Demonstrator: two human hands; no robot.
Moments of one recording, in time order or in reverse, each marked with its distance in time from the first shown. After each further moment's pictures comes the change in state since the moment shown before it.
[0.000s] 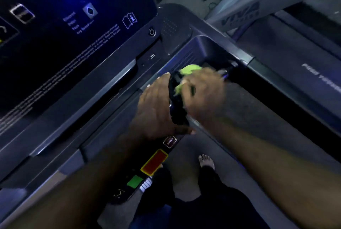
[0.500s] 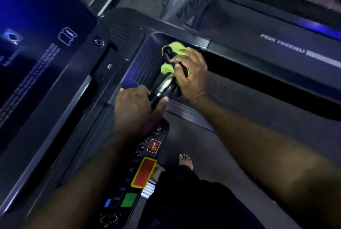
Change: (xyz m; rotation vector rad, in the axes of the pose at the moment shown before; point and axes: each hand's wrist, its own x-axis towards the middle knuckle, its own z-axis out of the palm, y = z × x) left_hand 0.033 0.010 0.011 0.279 0.053 0.123; right_hand -0.003 0.062 0.005 0.119 0.198 0.264
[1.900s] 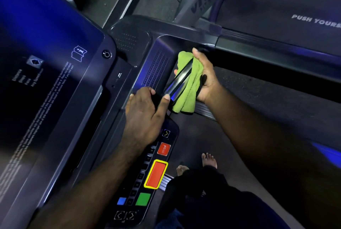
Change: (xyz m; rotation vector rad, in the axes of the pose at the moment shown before) left_hand -0.009 0.013 -0.016 -0.254 -0.023 -0.111; right_hand 0.025 -0.014 -0.016 1.451 -0.266 1.296
